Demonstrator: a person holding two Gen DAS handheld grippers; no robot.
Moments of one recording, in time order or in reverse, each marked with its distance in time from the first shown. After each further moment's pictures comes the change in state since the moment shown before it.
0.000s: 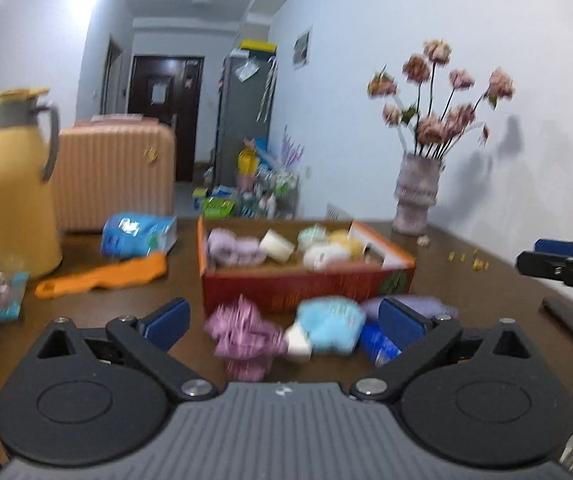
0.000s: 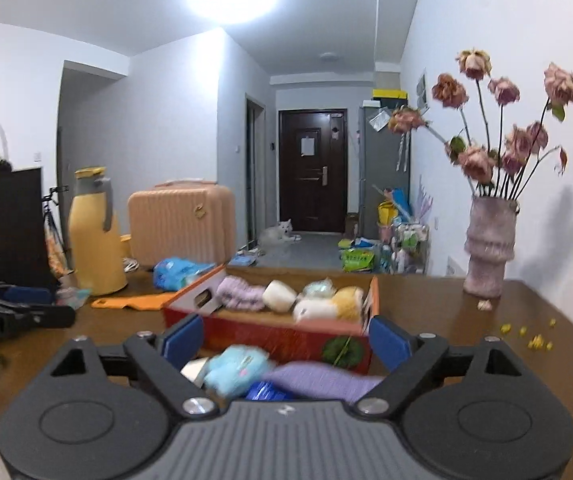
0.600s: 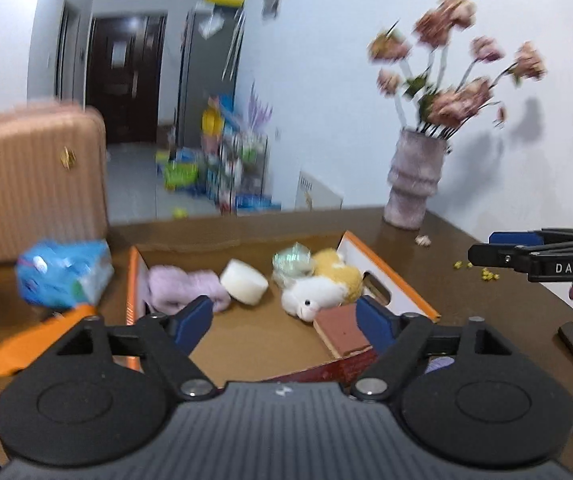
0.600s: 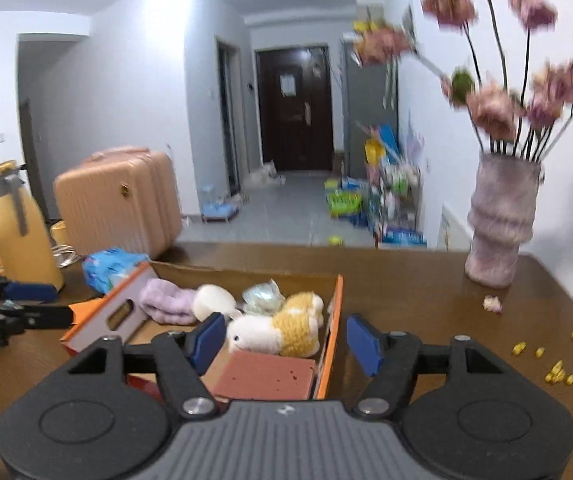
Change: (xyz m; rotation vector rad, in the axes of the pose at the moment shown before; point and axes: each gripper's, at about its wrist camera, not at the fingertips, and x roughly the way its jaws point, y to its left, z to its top) left arm 0.159 -0.004 0.108 0.043 0.109 -0.110; right arm 0.164 -0.095 0.083 0.054 0.179 -0.030
